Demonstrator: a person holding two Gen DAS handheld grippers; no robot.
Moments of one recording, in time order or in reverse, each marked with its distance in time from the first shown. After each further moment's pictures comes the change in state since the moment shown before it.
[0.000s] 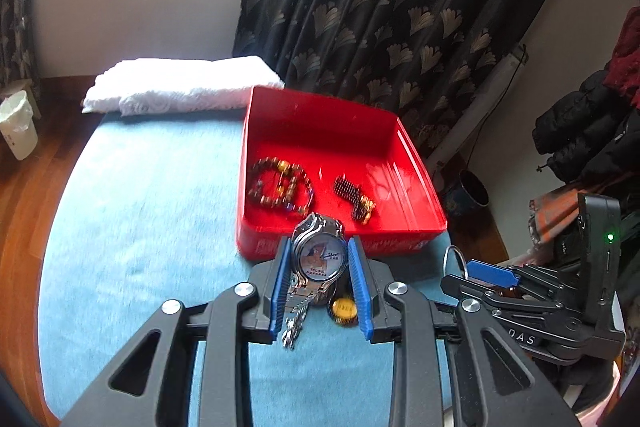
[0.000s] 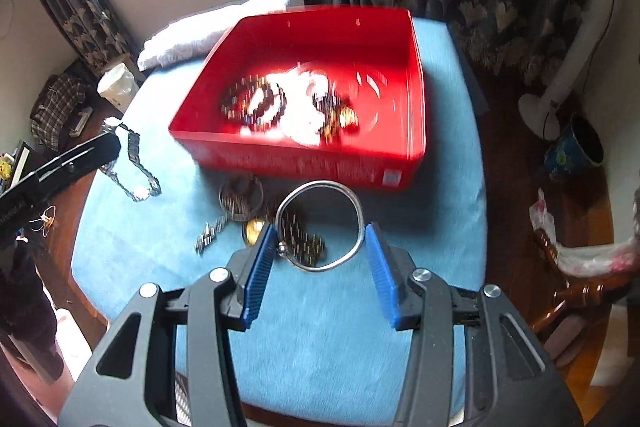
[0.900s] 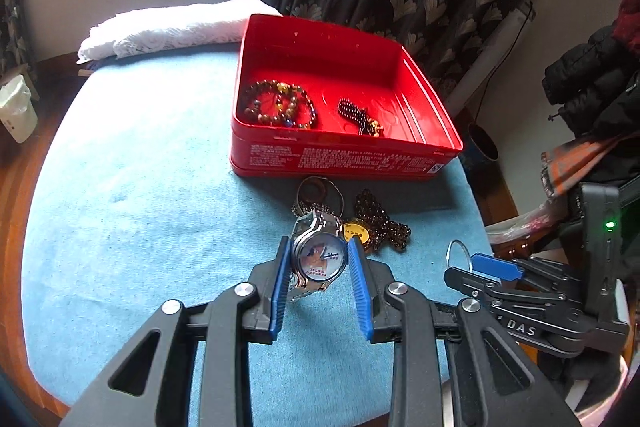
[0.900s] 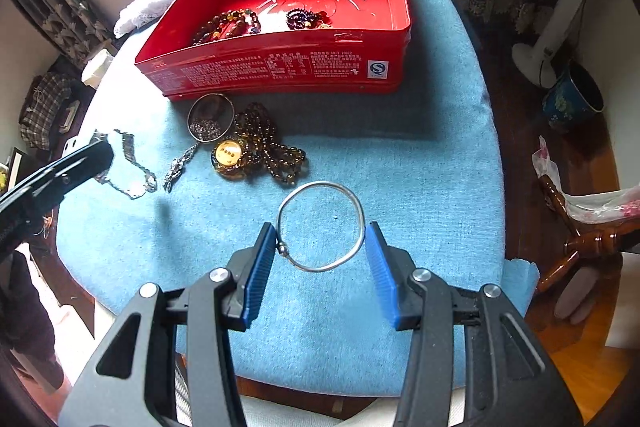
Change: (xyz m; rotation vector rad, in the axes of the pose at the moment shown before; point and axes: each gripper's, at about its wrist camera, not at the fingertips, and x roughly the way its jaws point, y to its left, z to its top) left arm 0.019 0.000 -0.061 0.013 0.152 0.025; right arm 0.032 -0.013 -0.063 0.081 0.131 -0.009
